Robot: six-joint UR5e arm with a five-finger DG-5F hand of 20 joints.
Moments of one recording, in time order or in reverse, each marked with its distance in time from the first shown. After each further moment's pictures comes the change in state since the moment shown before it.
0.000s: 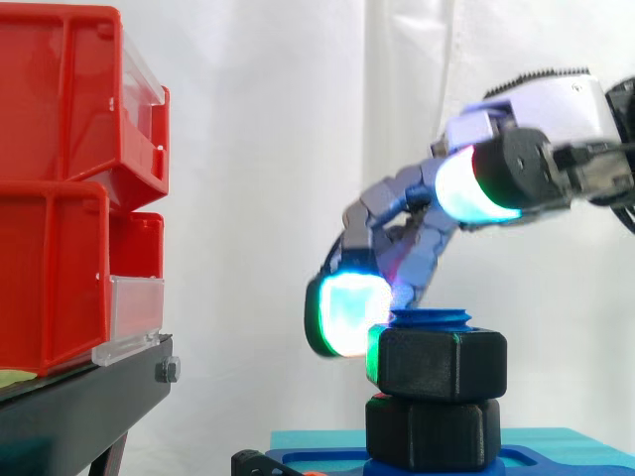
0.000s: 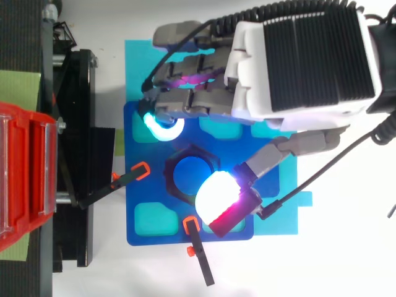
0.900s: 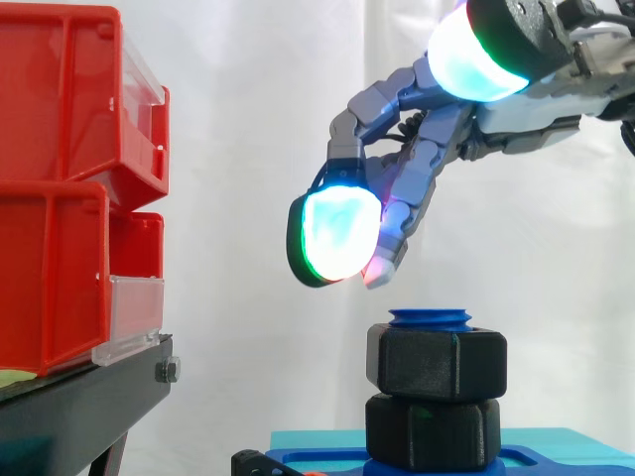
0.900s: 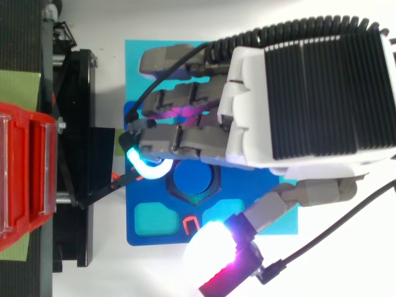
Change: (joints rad) arm 0.061 -0.001 0.110 -0.127 0.067 0.039
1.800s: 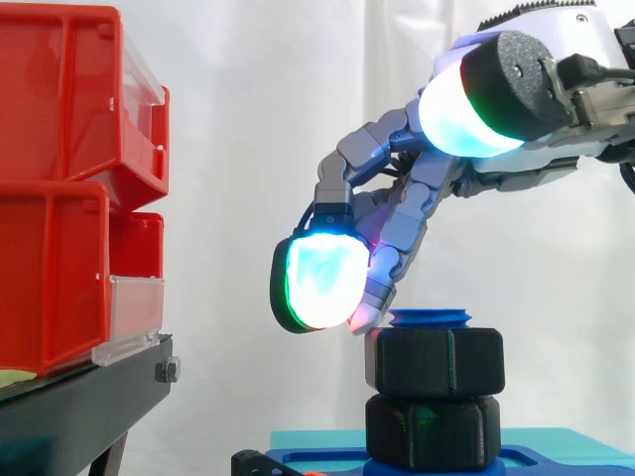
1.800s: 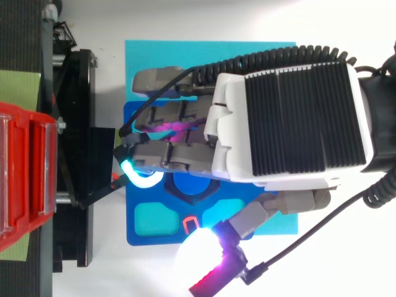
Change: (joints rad) arm 0.010 -0.012 -0.051 0.082 0.004 -0.010
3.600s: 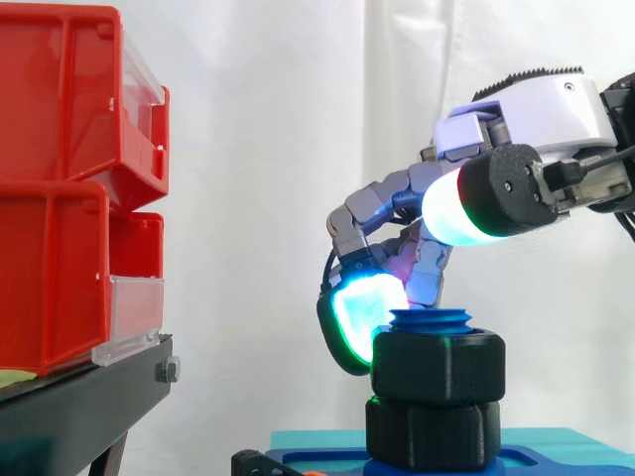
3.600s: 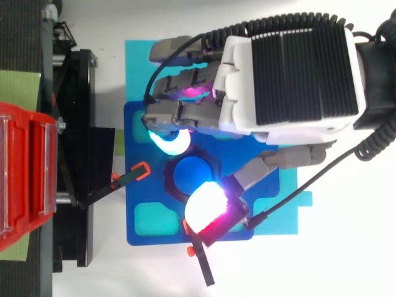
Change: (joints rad) arm -0.045 0.000 -0.061 0.051 -0.016 -0.009
